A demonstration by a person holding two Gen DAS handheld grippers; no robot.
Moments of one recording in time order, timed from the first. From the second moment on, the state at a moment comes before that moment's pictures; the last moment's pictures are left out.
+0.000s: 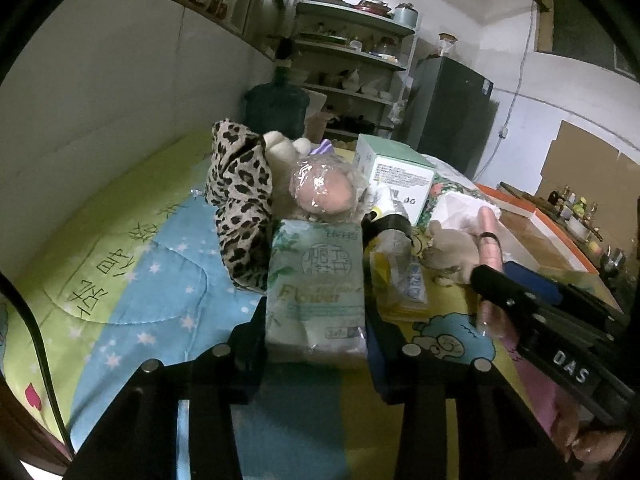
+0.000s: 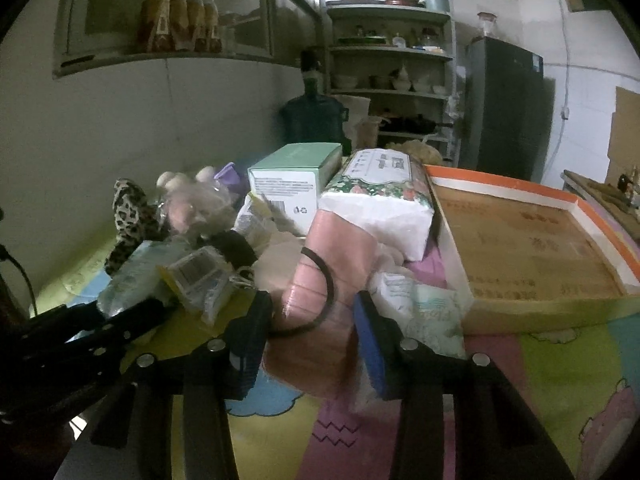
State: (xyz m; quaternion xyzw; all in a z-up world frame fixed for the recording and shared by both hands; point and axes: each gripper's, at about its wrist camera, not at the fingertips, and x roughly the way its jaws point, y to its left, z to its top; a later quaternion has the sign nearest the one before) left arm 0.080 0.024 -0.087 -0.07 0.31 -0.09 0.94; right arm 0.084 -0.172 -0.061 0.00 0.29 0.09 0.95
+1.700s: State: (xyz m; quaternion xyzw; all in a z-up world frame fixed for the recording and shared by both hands) left arm 0.119 -0.125 0.010 -0.01 0.25 -0.18 0.95; right arm 0.068 -0.316 0.025 0.08 0.21 0.06 0.97
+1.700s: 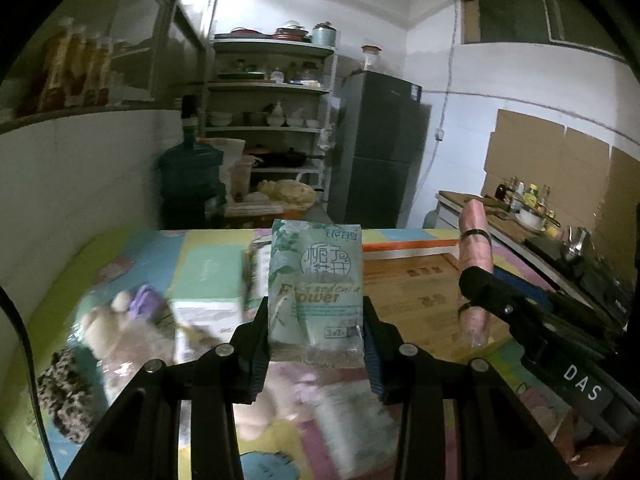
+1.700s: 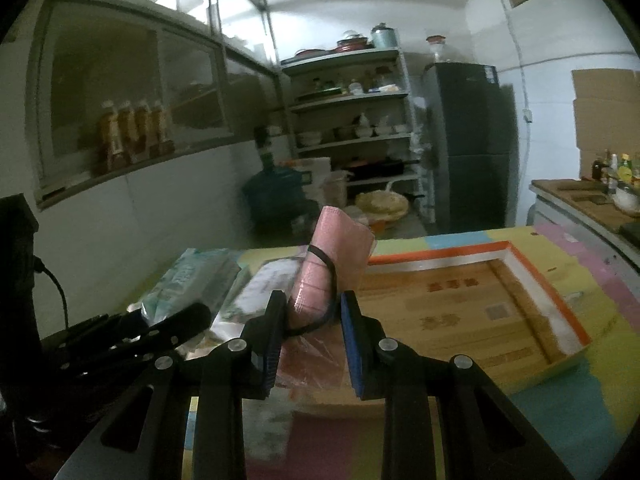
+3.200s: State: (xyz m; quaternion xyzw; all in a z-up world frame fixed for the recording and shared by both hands) left arm 0.183 -0.334 -0.044 0.02 0.36 -0.25 0.90; right arm 0.113 -0.519 -0.018 0.00 0.33 -0.03 0.94
